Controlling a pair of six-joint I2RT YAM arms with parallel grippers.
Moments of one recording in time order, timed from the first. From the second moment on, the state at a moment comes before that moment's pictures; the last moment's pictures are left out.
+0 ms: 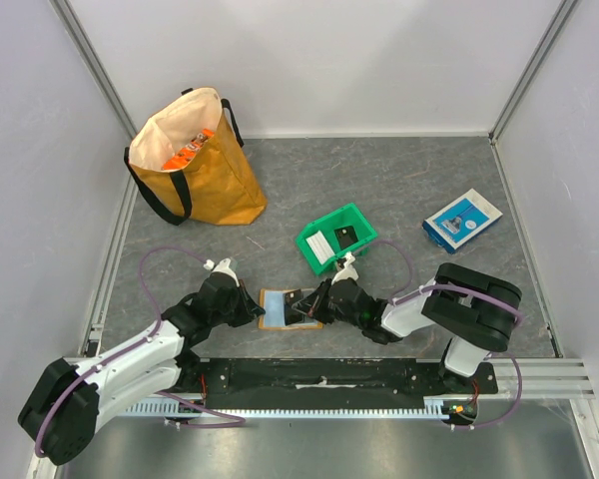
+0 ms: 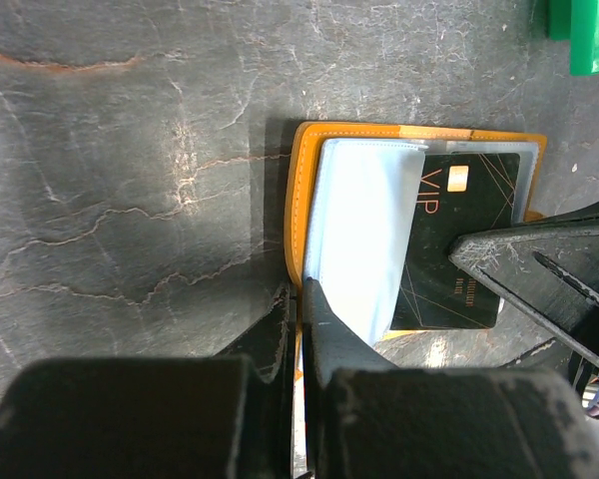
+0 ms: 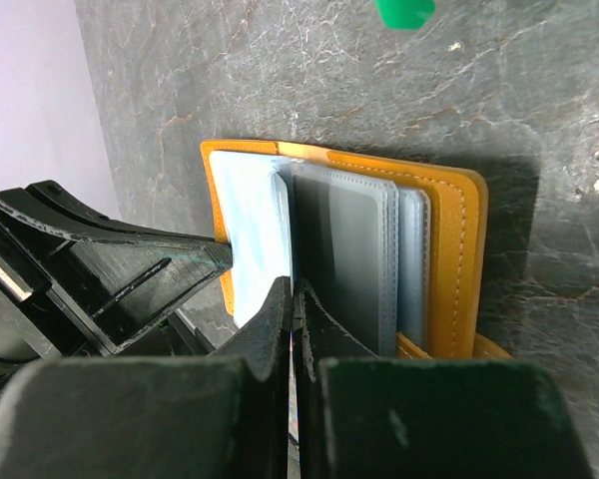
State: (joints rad) left arm -0.64 0.83 0.20 -0.15 0.03 -0.89; right arm 1.08 1.69 0.43 0.75 0.13 1.32
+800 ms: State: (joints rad) left arm -0.64 0.82 0.20 -0.15 0.01 -0.89; right arm 1.08 1.70 0.51 0.64 0.15 1.28
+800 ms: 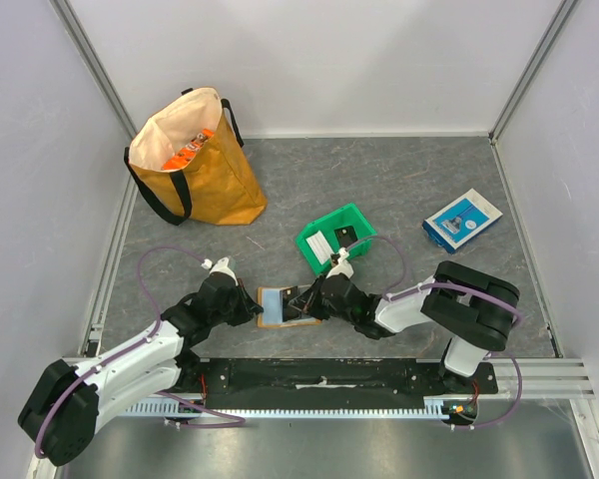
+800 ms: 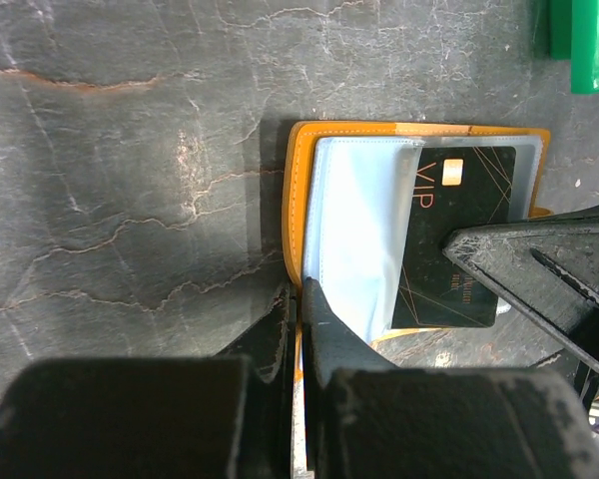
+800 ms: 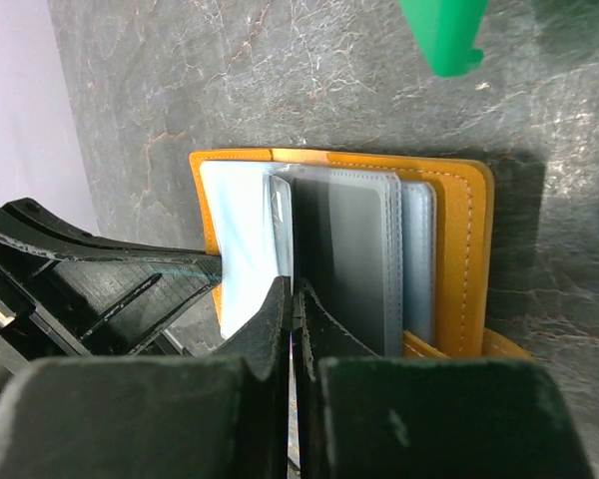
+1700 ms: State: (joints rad) left arm -0.63 0.82 0.20 -0.16 -0.01 -0.89; right arm 1.09 1.73 0.55 0.64 0.15 1.27
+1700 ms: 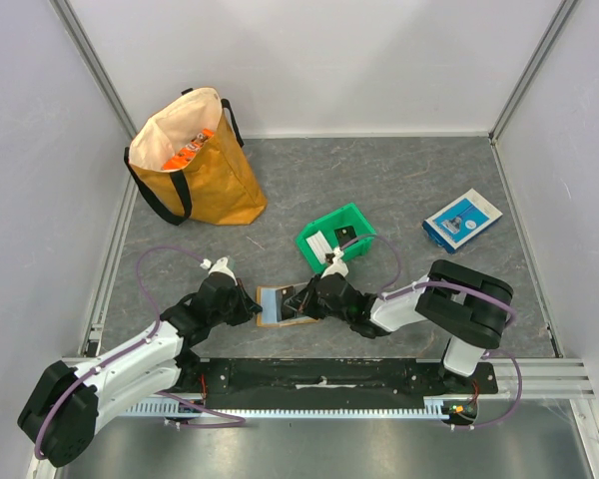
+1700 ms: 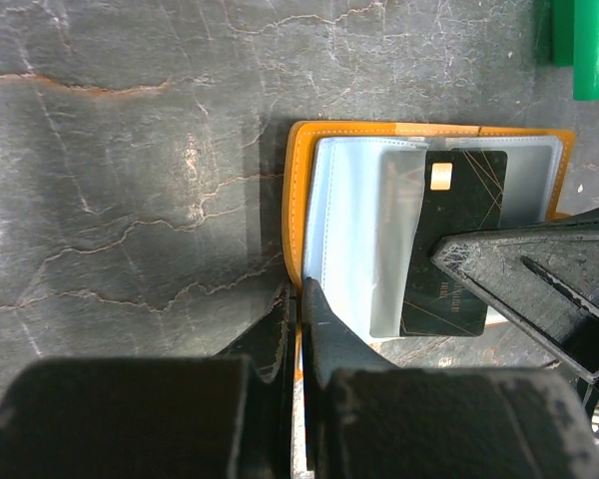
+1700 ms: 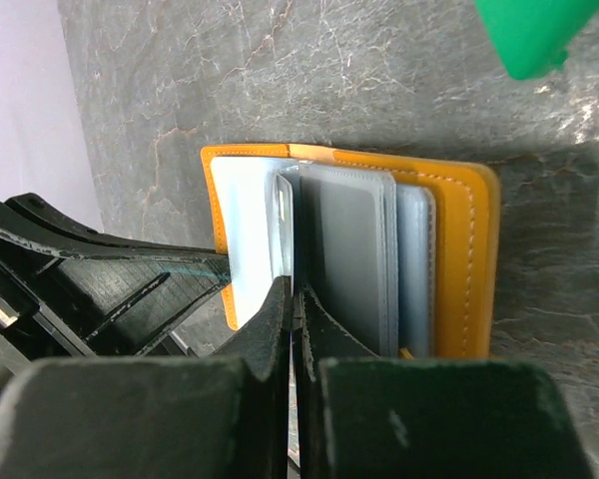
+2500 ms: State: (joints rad) left arm -0.64 0.80 0.20 -0.16 0.01 -0.89; right arm 1.10 1.71 0.59 0.53 0.13 1.25
